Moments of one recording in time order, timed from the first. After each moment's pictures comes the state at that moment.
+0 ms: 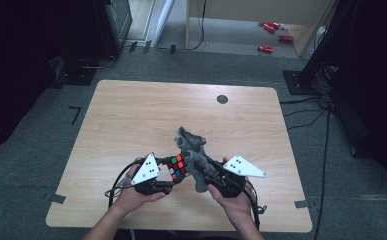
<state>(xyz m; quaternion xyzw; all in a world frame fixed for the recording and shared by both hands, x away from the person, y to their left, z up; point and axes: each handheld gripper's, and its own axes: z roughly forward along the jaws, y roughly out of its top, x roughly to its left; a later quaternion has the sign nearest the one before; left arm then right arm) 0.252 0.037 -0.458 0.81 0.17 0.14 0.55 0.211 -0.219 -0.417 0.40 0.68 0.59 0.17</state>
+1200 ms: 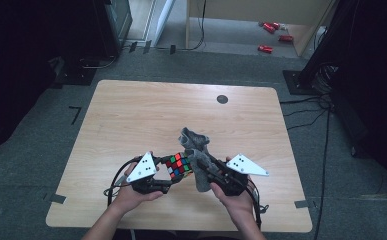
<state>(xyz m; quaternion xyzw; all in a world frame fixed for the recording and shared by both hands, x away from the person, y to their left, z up) 0.254 0.042 -0.453 0.80 0.18 0.13 0.56 0.216 -0.227 -0.421 0.42 0.67 0.59 0.17</state>
